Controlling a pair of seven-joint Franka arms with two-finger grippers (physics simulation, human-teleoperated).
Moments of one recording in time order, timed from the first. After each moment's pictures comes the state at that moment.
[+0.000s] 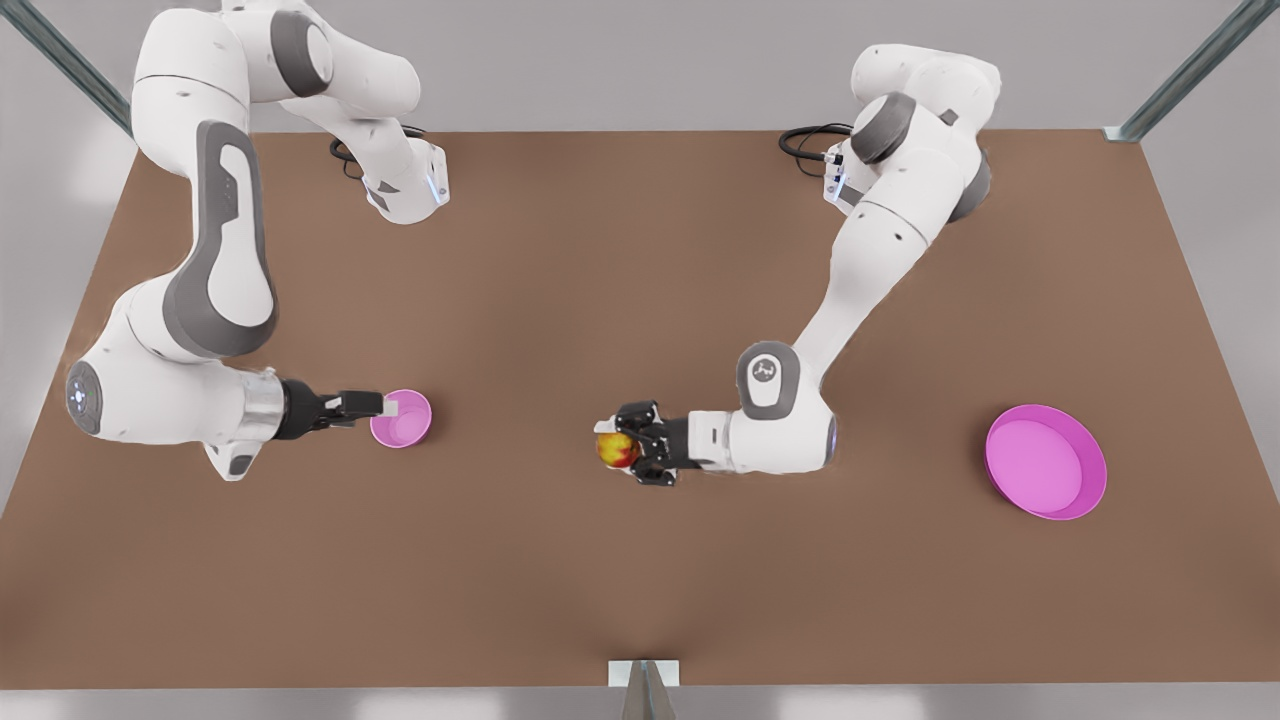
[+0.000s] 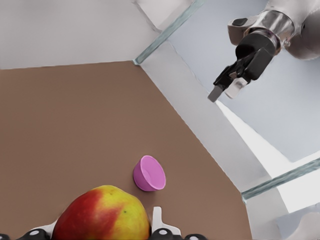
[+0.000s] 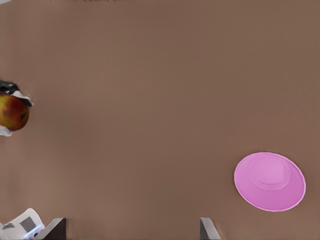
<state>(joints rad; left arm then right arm) -0.27 0.98 -0.53 -1.07 -0.99 2.31 0.85 0.01 0.48 0.06 -1.32 0.56 1.57 -0.07</state>
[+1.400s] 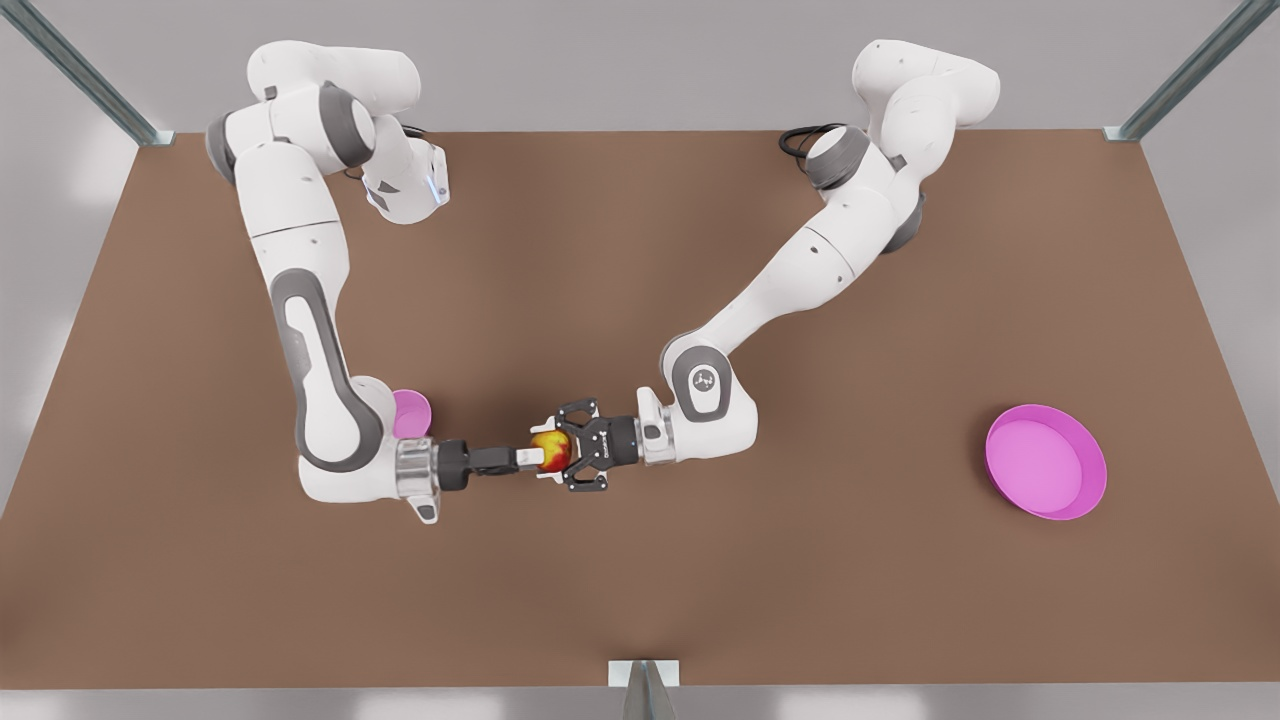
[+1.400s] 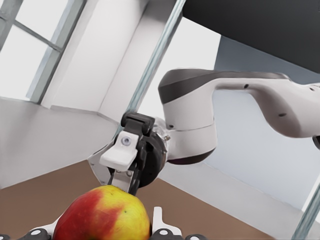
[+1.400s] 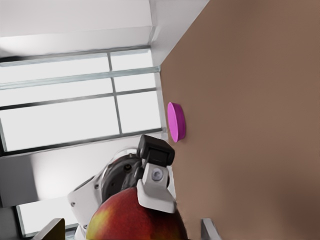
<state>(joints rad) -0.39 1.21 -0.64 -0.85 -1.38 2.51 1.69 0.13 0.78 0.11 -1.41 1.45 1.79 -0.45</state>
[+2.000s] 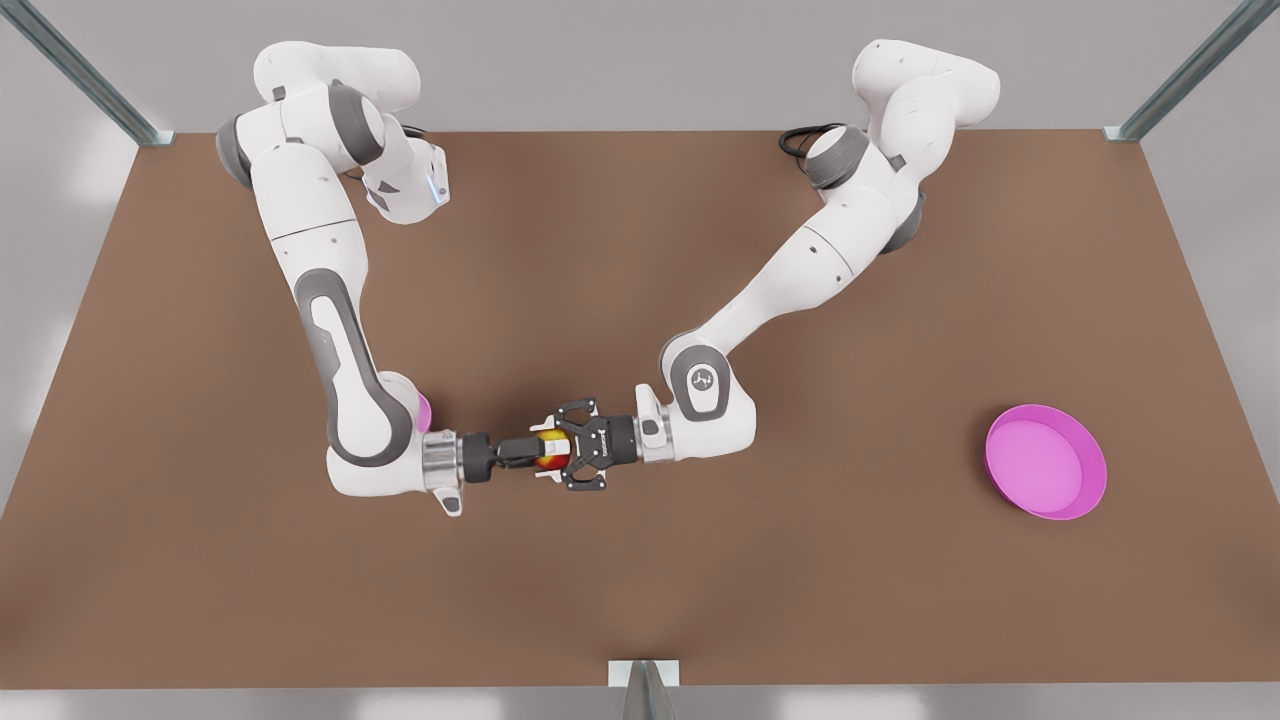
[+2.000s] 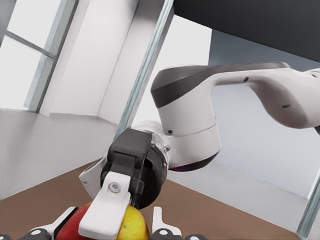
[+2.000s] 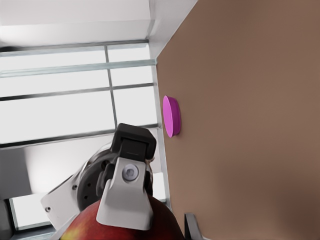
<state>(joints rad) -0.39 1.21 -0.64 -0.85 -1.38 2.51 1.77 0.17 0.78 0.12 -1.44 1.46 1.82 -0.50</state>
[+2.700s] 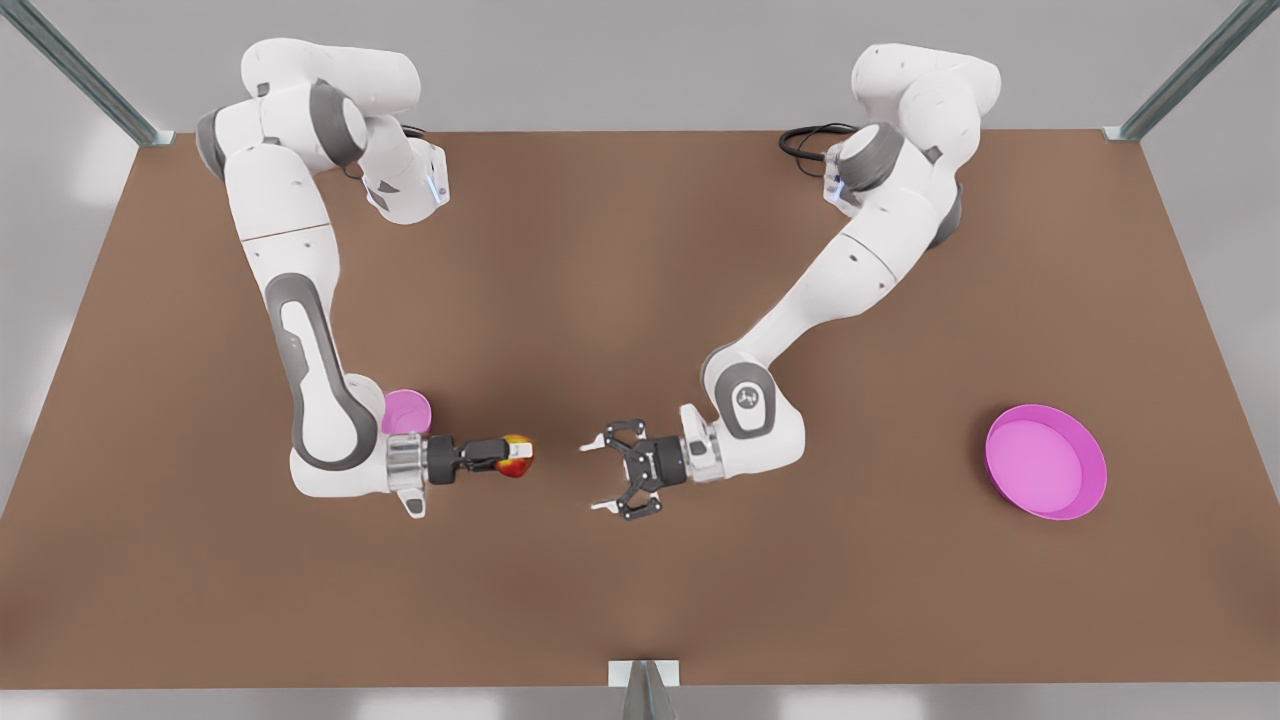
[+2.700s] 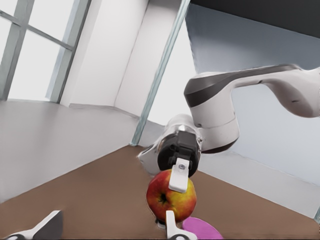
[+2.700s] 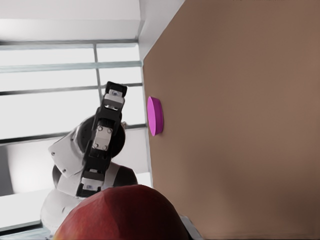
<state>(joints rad) -0.19 1.08 -0.63 -1.10 -1.36 2.51 1.79 0.08 0.75 0.11 -1.51 1.35 1.78 -0.55</state>
